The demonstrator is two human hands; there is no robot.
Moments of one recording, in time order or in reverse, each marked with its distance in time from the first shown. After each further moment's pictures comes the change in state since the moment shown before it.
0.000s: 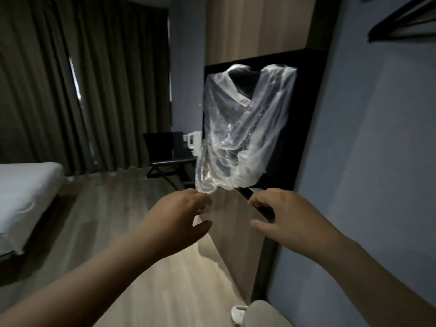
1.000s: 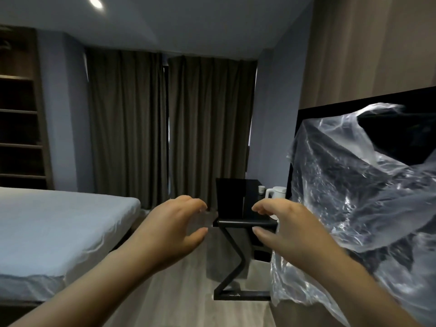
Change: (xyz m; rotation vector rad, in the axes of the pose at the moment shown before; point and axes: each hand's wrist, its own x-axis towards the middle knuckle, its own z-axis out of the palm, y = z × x) left_hand 0.234 -0.344 0.008 0.177 0.235 -0.316; right_hand 0.483 -0.013 0.120 0.203 0.150 -0.355
